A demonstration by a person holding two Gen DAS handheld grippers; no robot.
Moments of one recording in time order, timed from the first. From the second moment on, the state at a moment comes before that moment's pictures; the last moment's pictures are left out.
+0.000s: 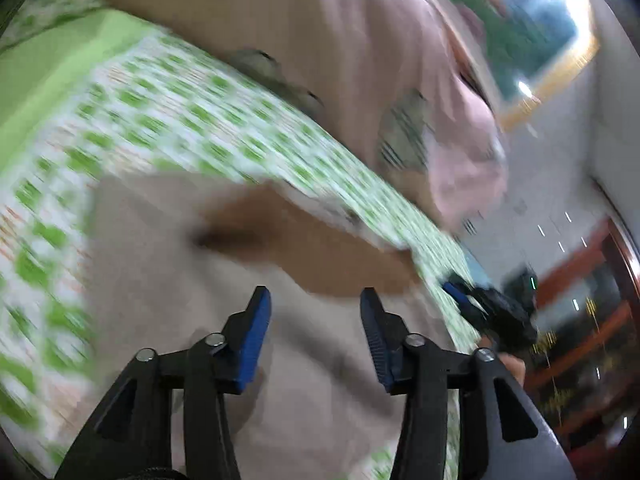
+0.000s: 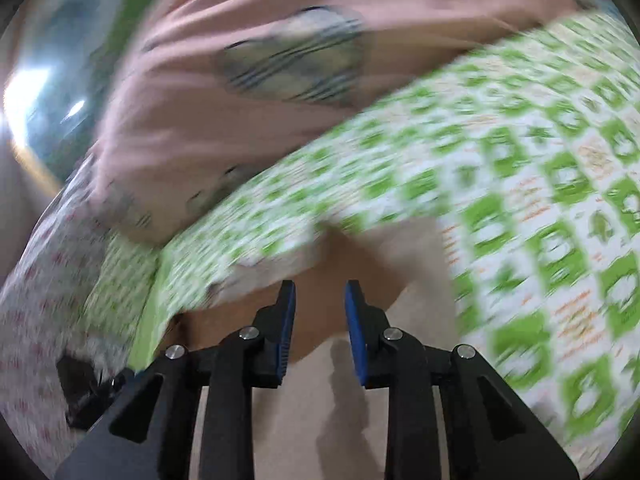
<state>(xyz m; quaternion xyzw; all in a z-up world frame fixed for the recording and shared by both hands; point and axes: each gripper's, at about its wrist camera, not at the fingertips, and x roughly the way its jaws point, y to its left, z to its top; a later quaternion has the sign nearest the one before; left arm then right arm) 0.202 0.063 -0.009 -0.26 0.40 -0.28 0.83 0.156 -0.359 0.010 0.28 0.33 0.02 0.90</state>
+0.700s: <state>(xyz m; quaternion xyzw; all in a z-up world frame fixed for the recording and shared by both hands) 0.277 0.140 -0.066 -0.31 0.42 -0.15 0.84 0.224 -0.362 -0.045 0.24 0.42 -0.06 0.88</state>
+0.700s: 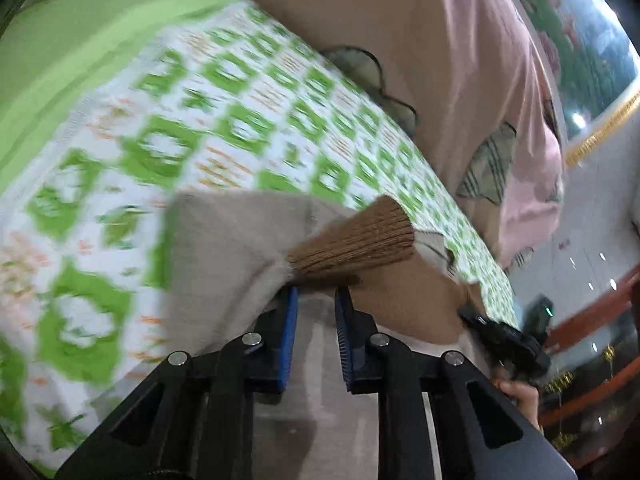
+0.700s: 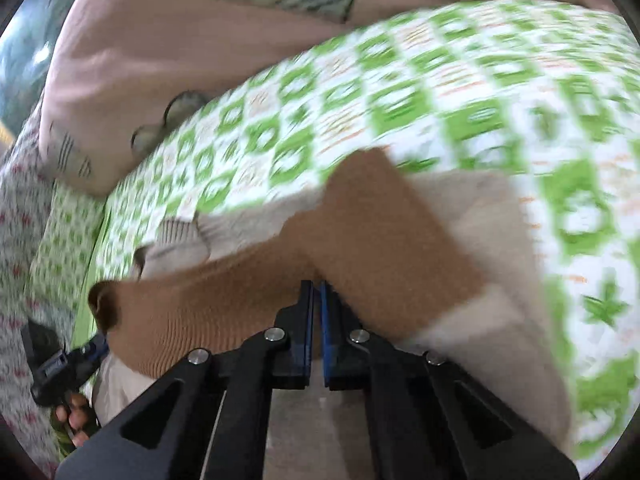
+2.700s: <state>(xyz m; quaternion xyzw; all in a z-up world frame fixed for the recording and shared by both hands) 0.117 0.068 -0.005 -0.29 0.34 -0.11 0.89 -0.002 -0.319 -0.002 0.28 0.35 -0.01 0.90</state>
